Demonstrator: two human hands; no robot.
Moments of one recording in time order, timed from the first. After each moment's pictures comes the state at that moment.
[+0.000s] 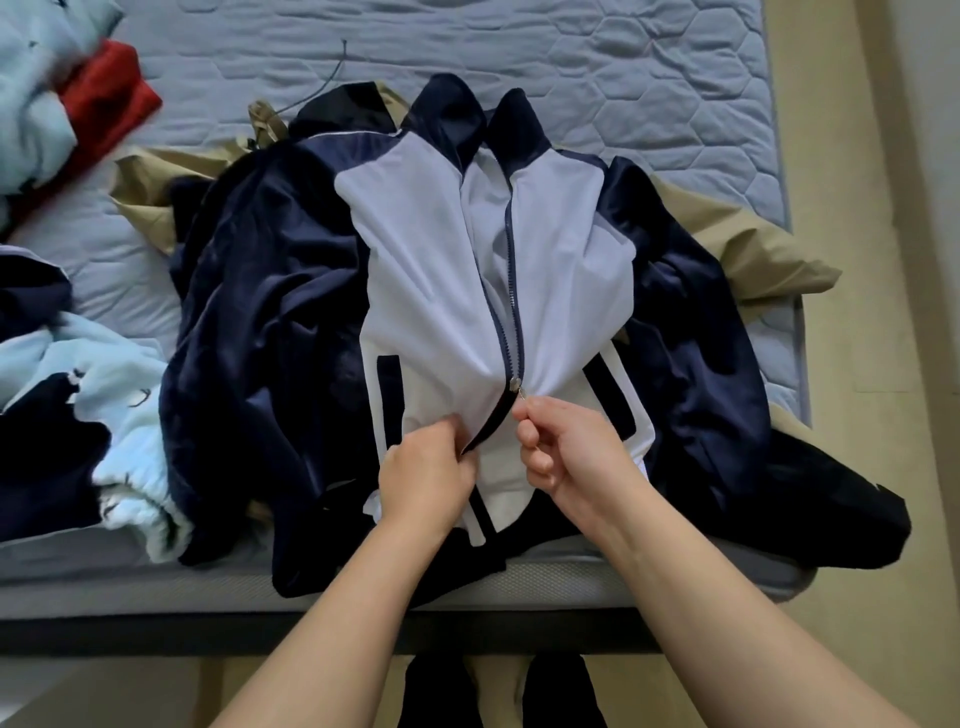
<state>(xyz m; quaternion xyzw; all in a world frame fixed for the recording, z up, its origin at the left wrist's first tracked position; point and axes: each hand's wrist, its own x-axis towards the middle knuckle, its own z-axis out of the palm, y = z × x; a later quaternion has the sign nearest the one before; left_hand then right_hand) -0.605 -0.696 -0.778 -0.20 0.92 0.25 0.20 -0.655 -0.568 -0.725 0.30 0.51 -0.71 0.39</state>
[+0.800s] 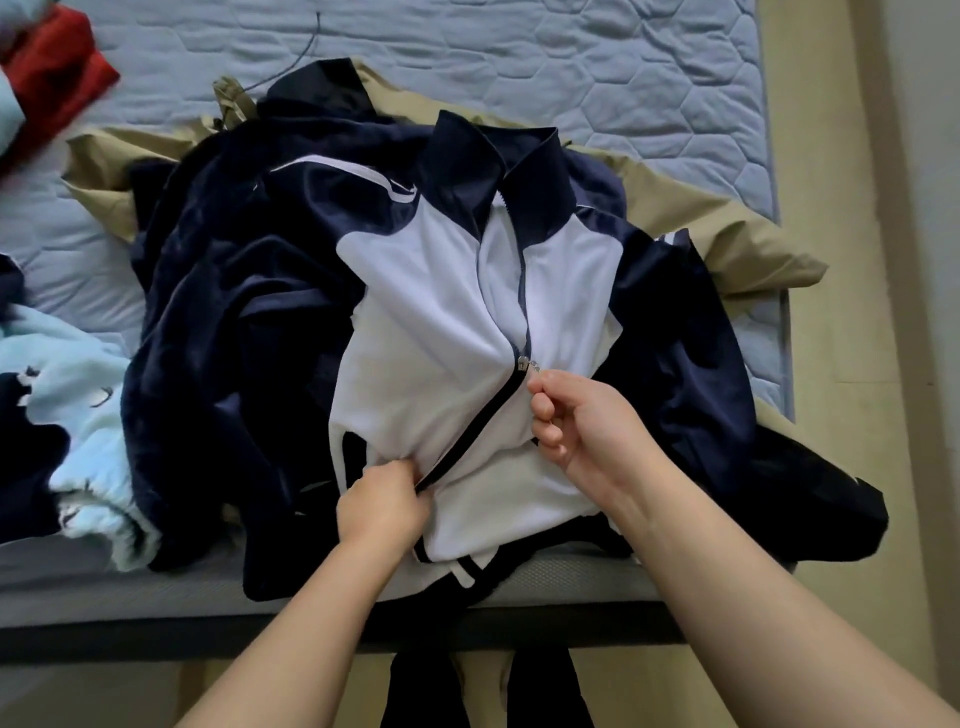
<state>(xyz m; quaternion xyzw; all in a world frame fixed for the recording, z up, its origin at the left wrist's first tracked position) -0.578 -0.716 -0.816 -0.22 0.90 0.17 0.34 -0.680 -0.551 -0.732 0.31 0.52 -0.70 0.37</state>
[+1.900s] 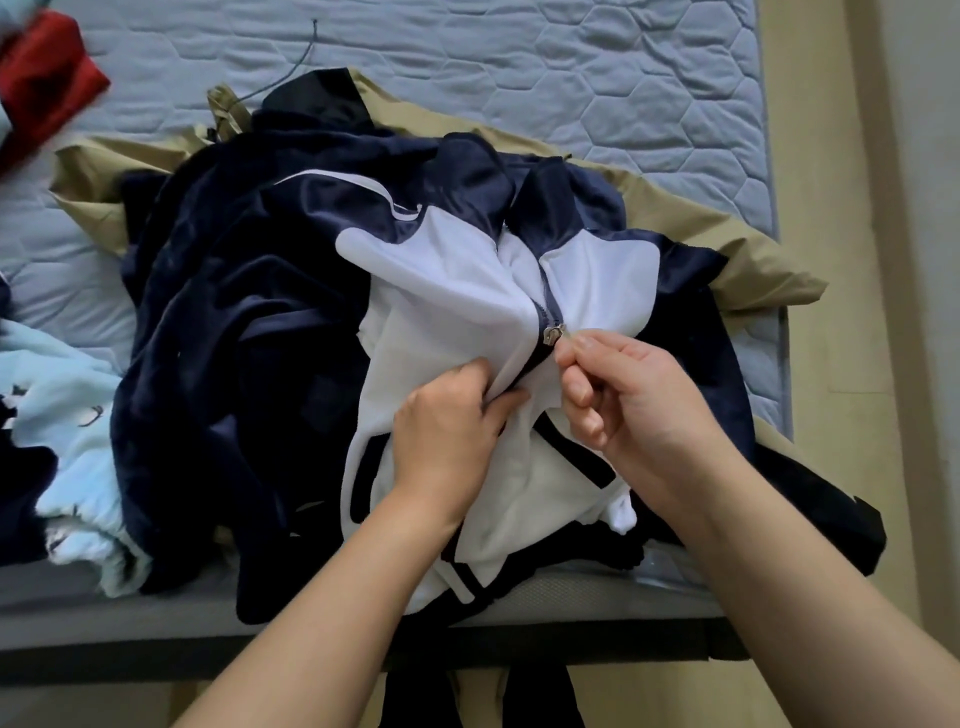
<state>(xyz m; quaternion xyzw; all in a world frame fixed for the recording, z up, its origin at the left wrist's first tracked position) -0.663 -0.679 -0.756 -0.11 0.94 0.32 -0.01 -0.712 -0.545 -0.687 0.20 0.54 -0.75 0.33</state>
